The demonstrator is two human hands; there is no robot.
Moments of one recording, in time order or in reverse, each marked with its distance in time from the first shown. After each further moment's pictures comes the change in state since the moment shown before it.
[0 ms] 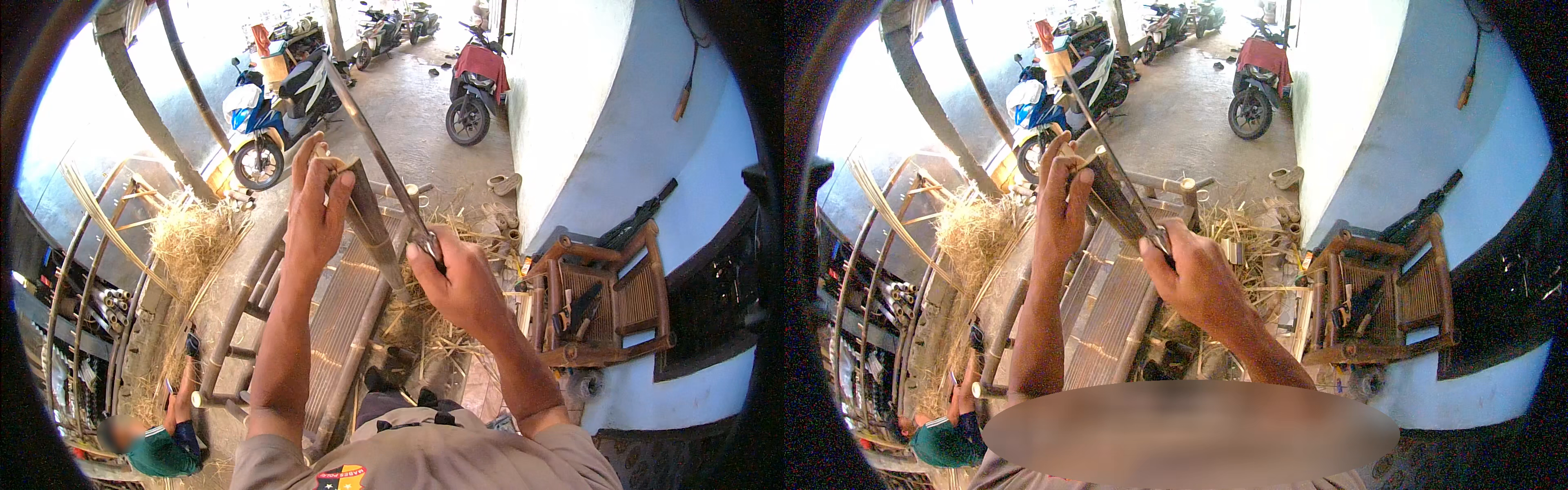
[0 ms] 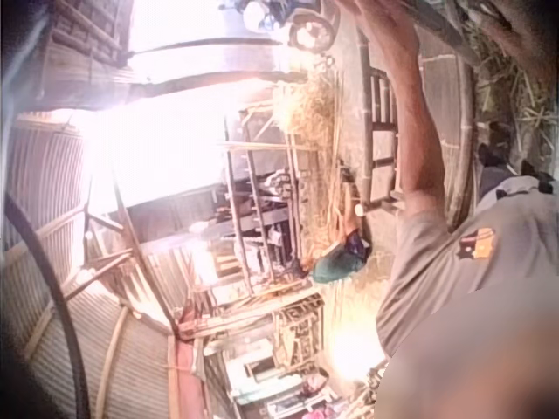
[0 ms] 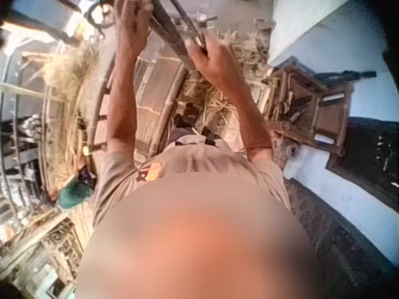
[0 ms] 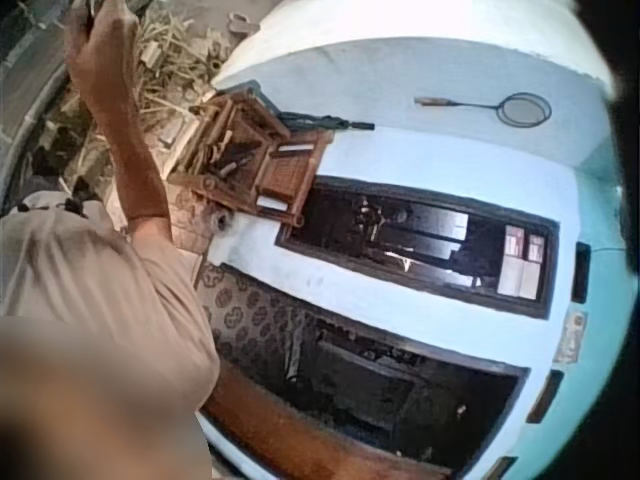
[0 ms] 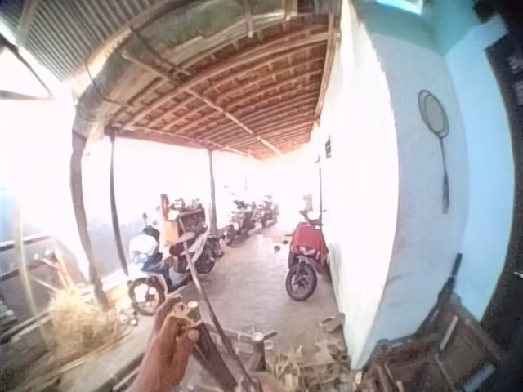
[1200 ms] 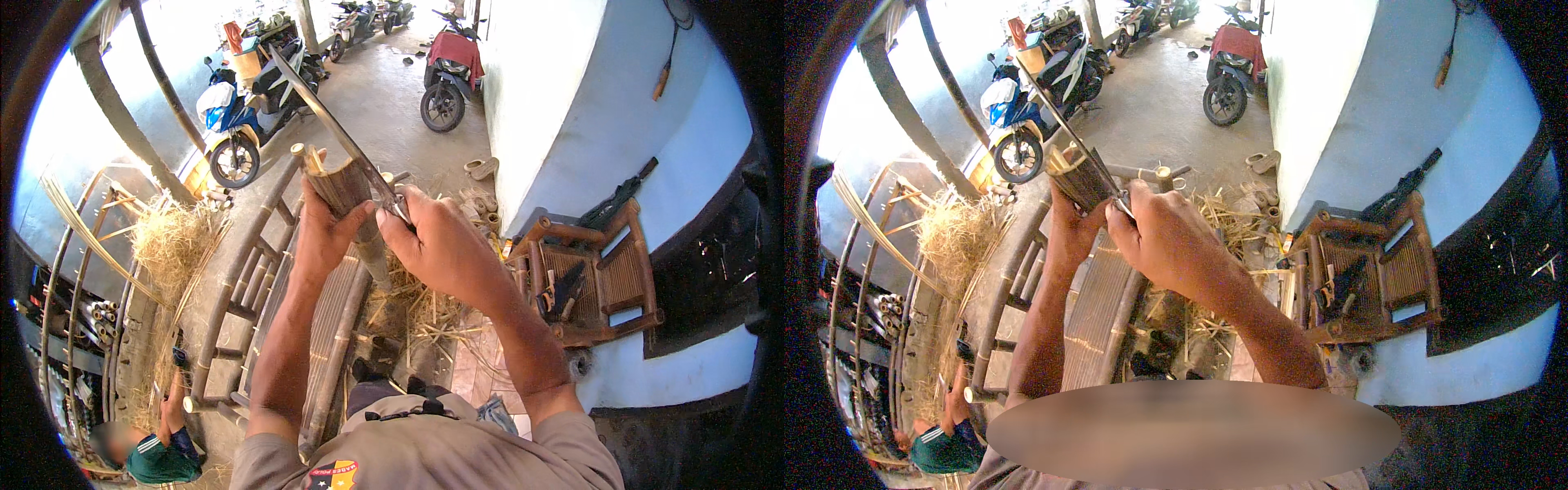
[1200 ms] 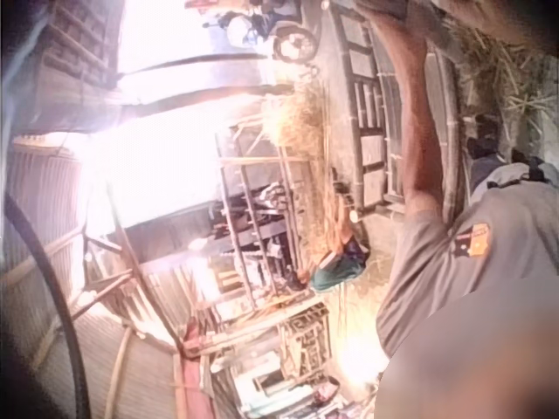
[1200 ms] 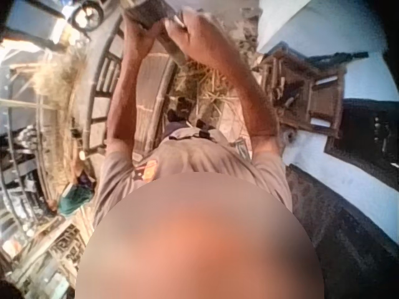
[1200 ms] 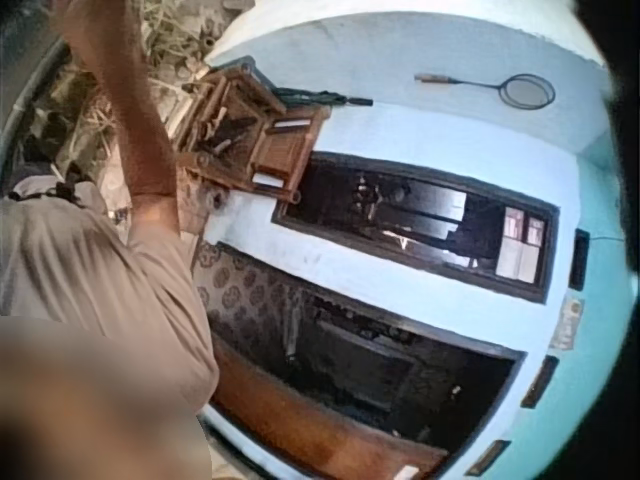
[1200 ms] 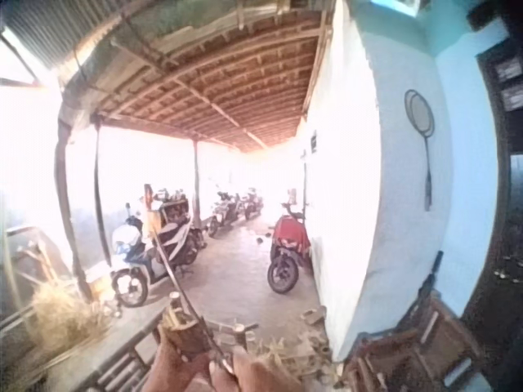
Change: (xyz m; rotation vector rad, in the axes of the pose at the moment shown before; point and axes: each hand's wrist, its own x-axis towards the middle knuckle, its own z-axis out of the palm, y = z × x) left_hand -0.045 0.001 0.051 -0.516 -0.104 -0.309; right_hand 0.019 -0.020 -0.027 -0.160 -0.053 -0.070
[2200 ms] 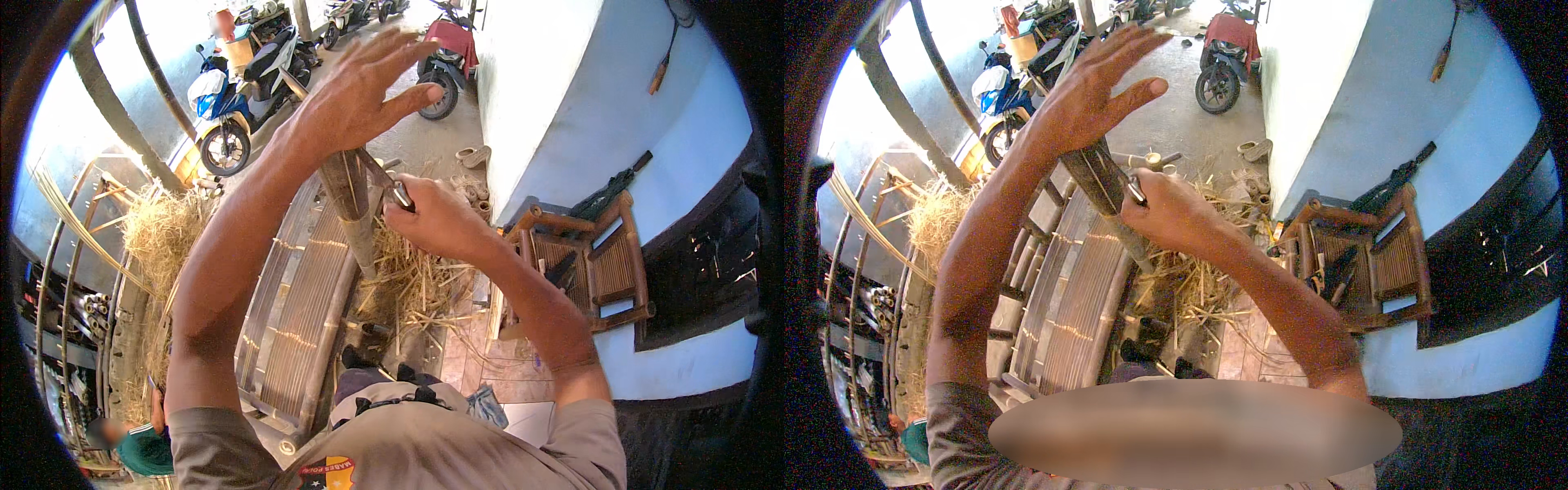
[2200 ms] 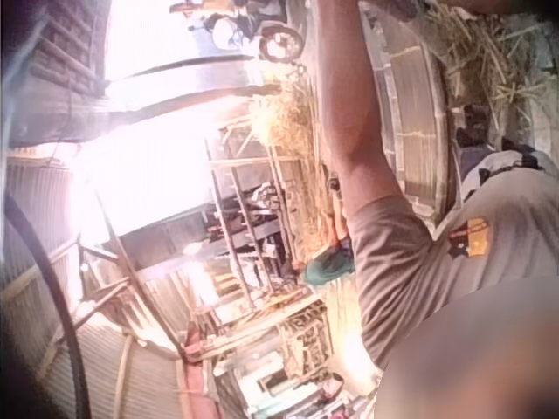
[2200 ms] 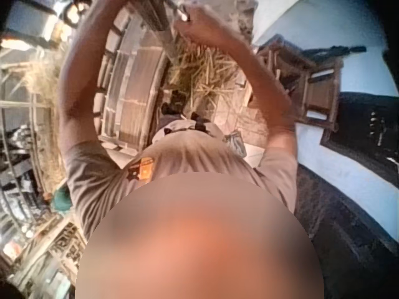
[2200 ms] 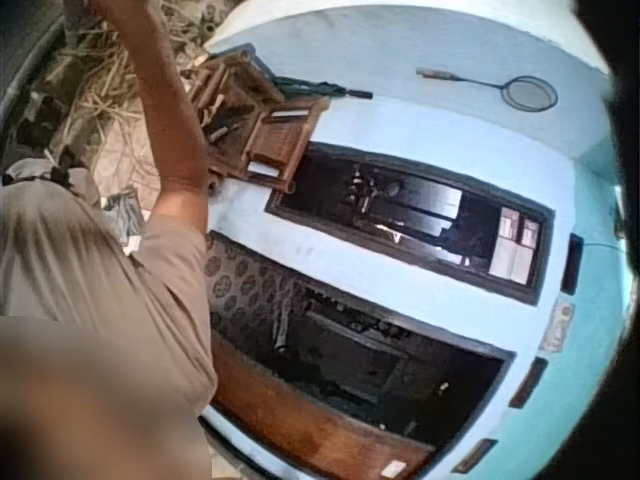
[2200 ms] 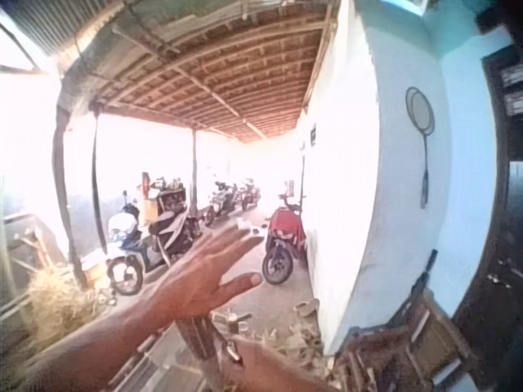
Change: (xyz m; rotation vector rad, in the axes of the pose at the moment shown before) left_hand 0.124 0.095 0.029 0.772 -0.362 0.584; right_hand 0.010 0.047 0.000 -0.012 -0.220 0.196
